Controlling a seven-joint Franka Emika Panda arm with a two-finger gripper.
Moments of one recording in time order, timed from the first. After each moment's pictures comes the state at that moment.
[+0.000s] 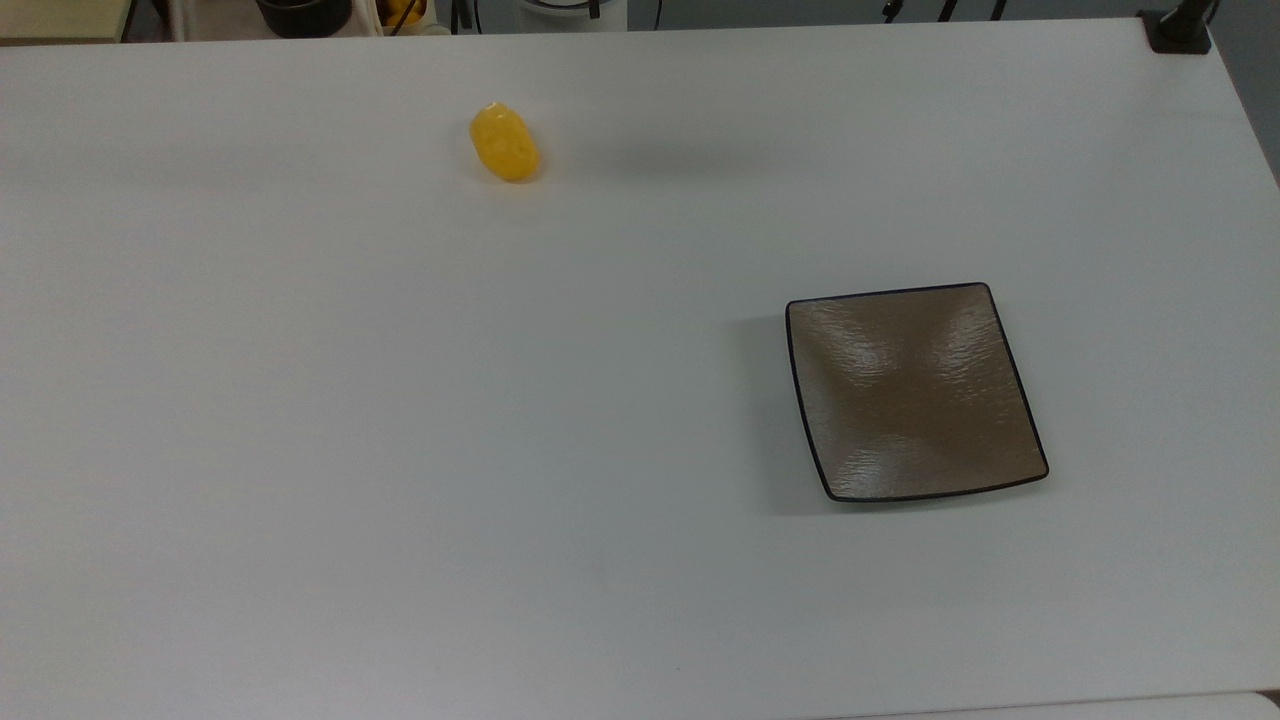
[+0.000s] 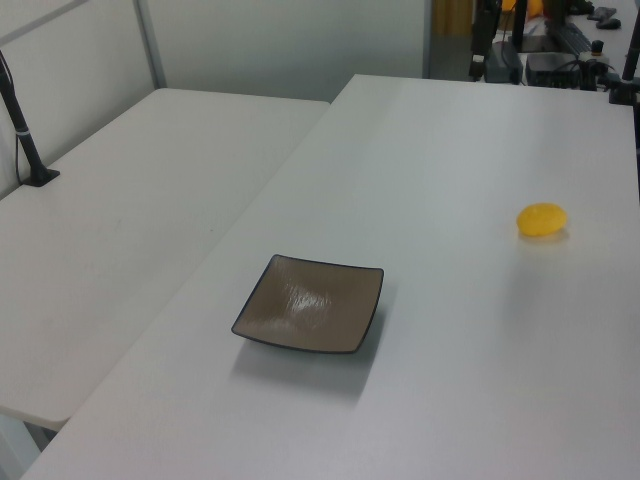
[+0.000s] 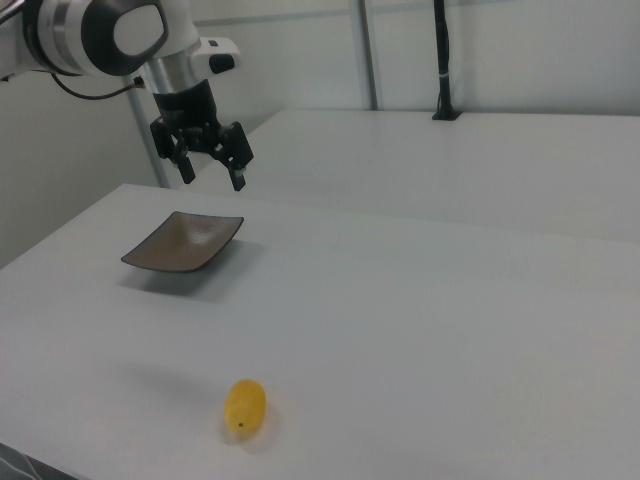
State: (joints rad) arm 0.07 -0.05 0.01 -1.64 0.04 1.70 -0.07
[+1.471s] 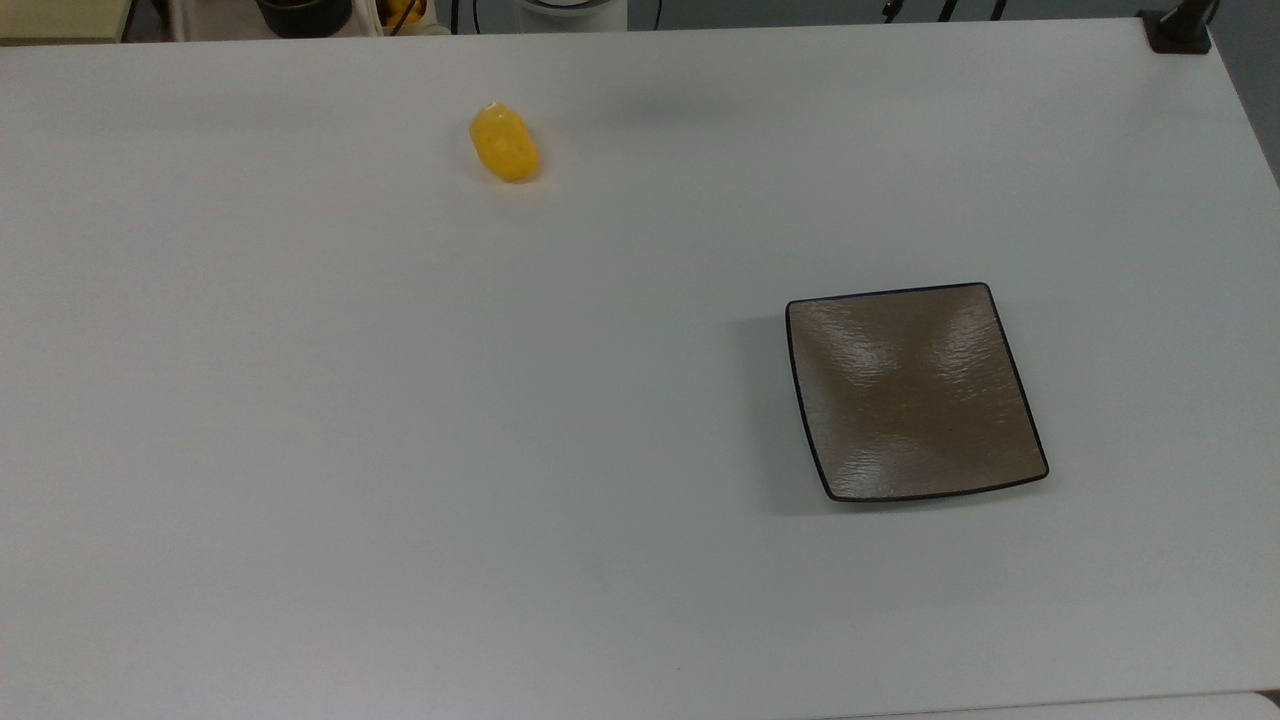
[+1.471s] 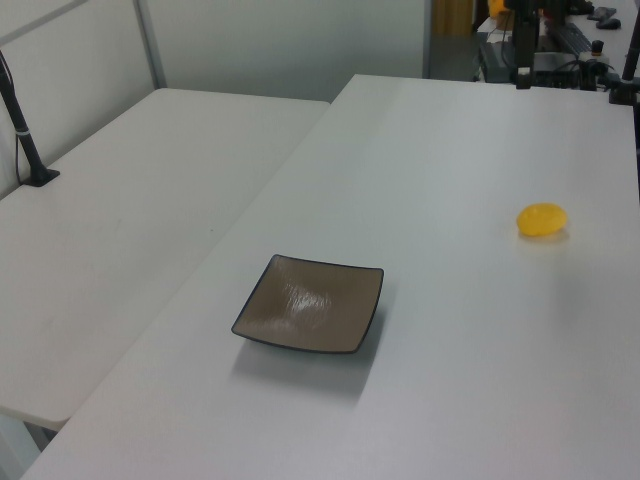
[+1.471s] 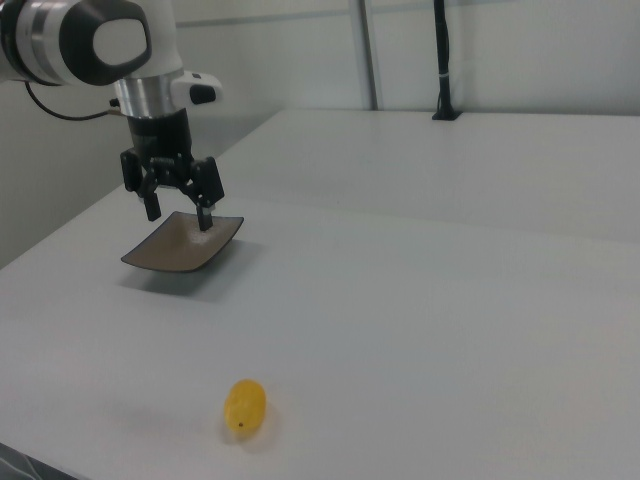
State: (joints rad) arm 0.08 -0.14 0.01 -1.74 0.04 1.51 -0.07
